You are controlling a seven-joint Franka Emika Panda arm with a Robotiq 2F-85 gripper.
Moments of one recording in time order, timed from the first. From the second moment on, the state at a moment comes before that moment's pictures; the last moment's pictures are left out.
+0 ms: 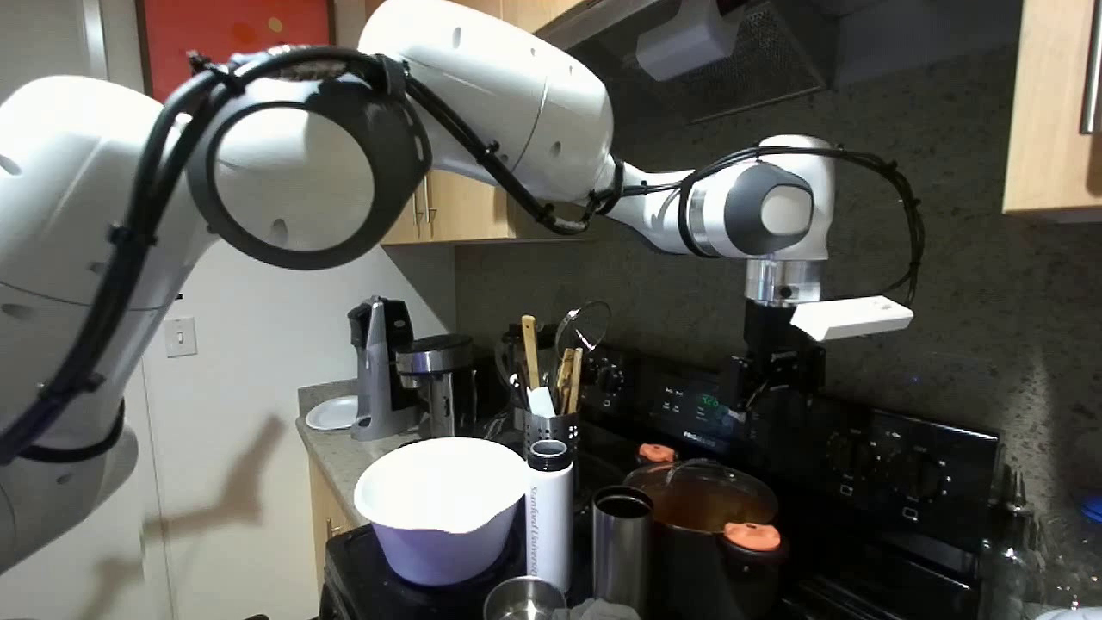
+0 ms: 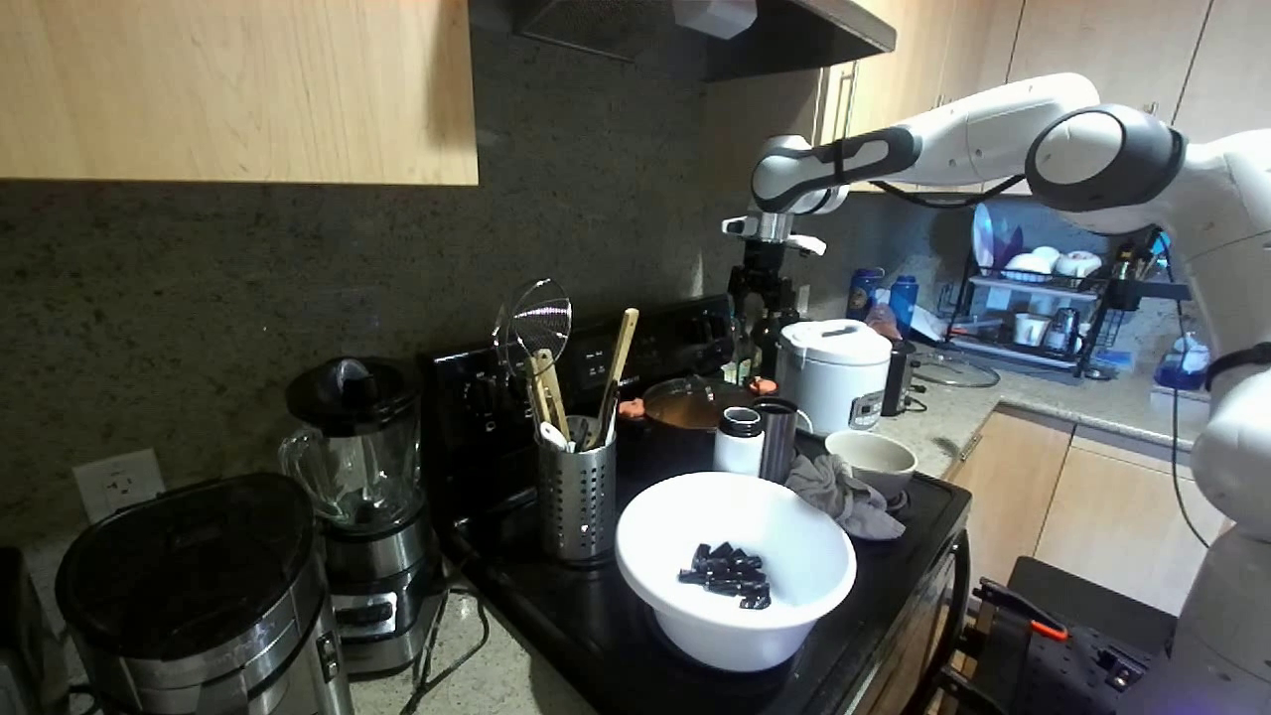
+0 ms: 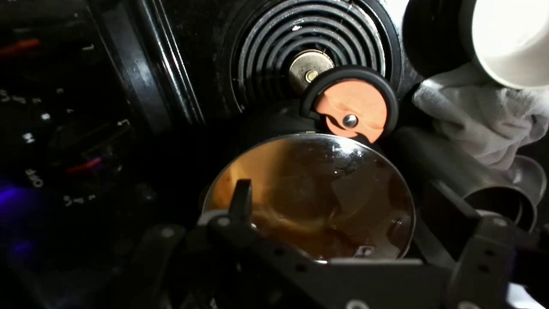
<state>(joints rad) -0.61 0.57 0.40 -1.29 -0.18 1.86 -1.50</state>
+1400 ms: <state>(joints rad) -0.23 0.34 -0.02 -1.57 -0.09 1.96 -1.09</state>
